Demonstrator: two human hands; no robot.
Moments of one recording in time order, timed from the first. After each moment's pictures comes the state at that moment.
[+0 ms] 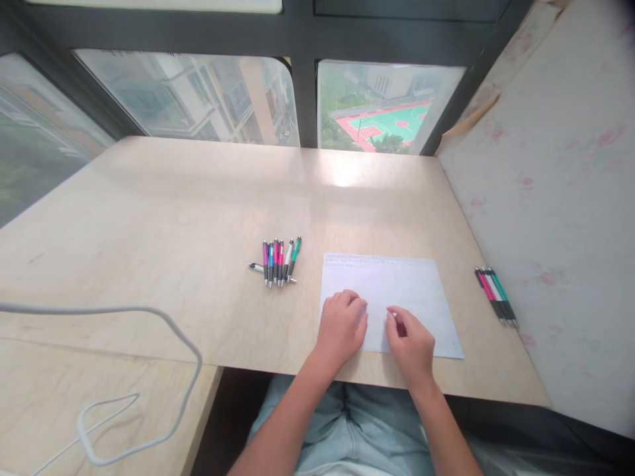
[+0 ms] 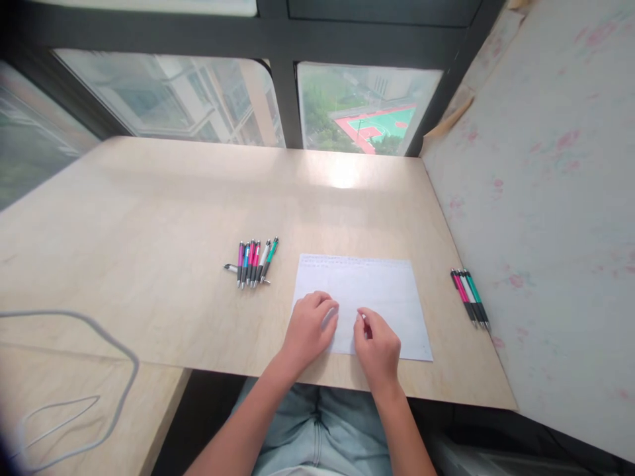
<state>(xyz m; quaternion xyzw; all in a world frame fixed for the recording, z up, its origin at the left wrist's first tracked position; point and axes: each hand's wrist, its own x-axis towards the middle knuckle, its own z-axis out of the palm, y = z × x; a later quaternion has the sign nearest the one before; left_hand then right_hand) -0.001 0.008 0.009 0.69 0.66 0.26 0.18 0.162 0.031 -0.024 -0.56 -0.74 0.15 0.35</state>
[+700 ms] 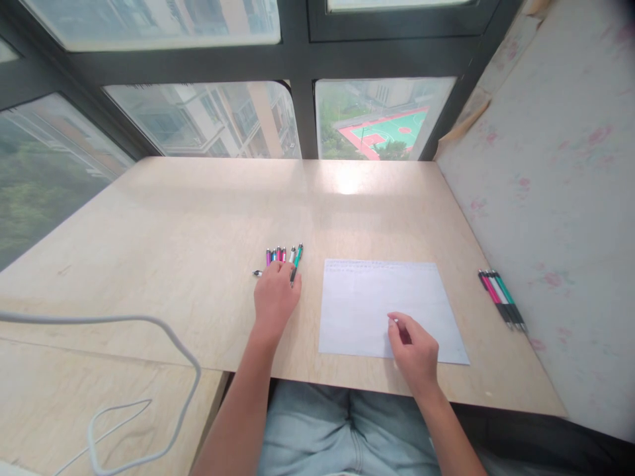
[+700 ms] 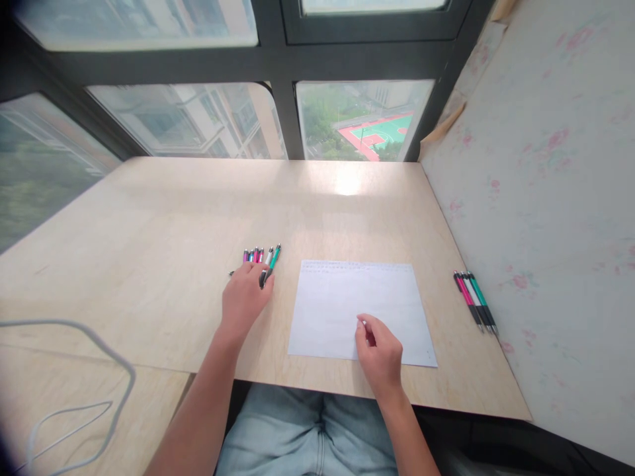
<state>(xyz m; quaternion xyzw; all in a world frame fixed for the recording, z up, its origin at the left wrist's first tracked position) -0.117 0.027 0.038 0.55 0.82 0.13 -0.04 0.167 0.030 -0.024 -0.53 -0.72 0.18 0.41</state>
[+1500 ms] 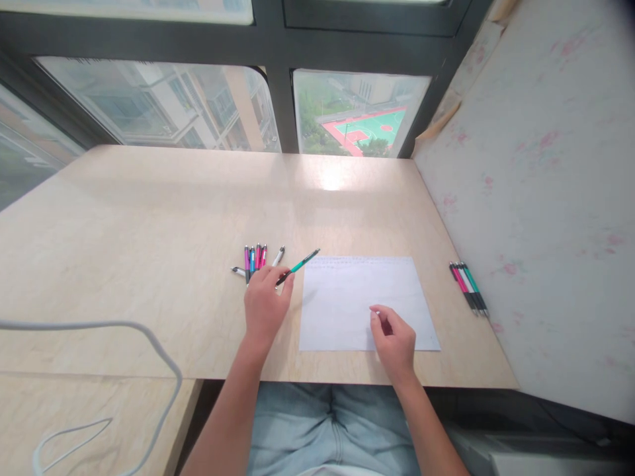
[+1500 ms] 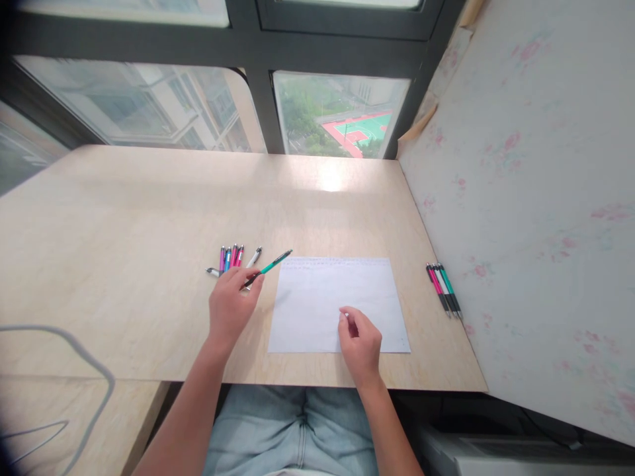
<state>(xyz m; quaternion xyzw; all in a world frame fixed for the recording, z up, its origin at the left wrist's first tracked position) -0.089 0.025 0.042 0.54 0.76 0.35 0.06 0.167 0.033 -0.017 -0.56 -0.68 0.25 0.40</state>
